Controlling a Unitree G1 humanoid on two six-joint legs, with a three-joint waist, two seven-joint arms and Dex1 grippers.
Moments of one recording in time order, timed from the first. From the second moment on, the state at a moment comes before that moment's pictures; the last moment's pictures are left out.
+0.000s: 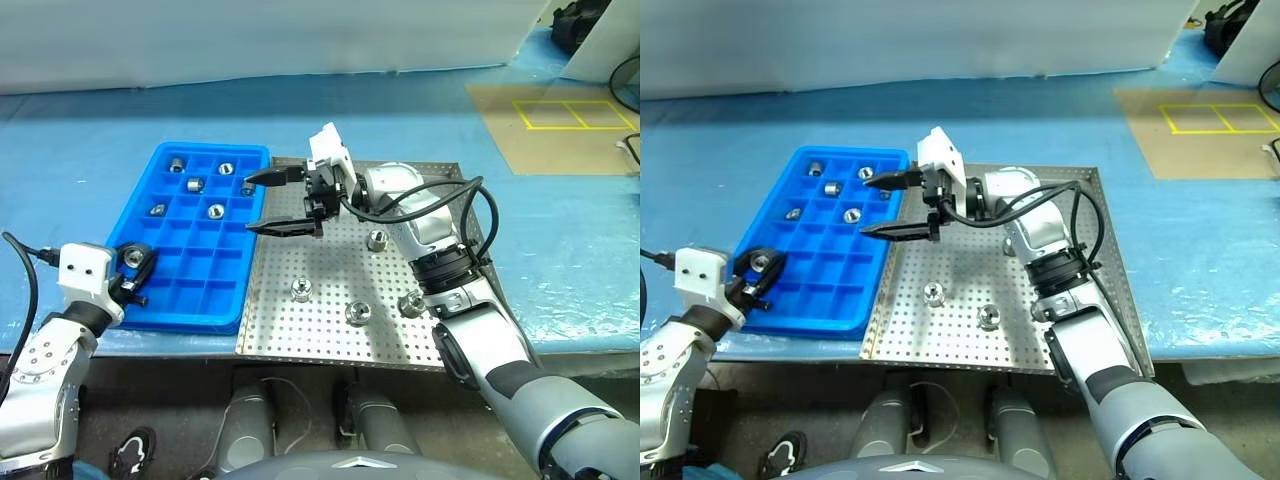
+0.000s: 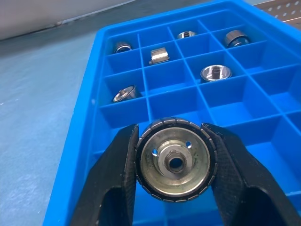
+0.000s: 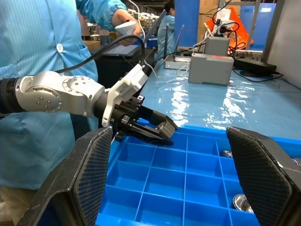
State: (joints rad) left arm 0.17 0.47 0.43 -0.33 -0.30 0.30 -0.41; right arm -0.93 -0.15 0.21 0.31 0.34 0.27 1.29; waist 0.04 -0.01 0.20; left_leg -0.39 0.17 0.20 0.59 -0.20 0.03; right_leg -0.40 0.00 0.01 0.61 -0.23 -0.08
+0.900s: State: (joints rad) left arm 0.11 0.46 0.45 -0.24 -0.23 0.33 -0.29; right arm -0.93 -0.16 0.21 0.31 0.33 0.22 1.28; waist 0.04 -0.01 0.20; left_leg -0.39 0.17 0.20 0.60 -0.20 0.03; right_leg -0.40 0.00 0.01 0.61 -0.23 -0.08
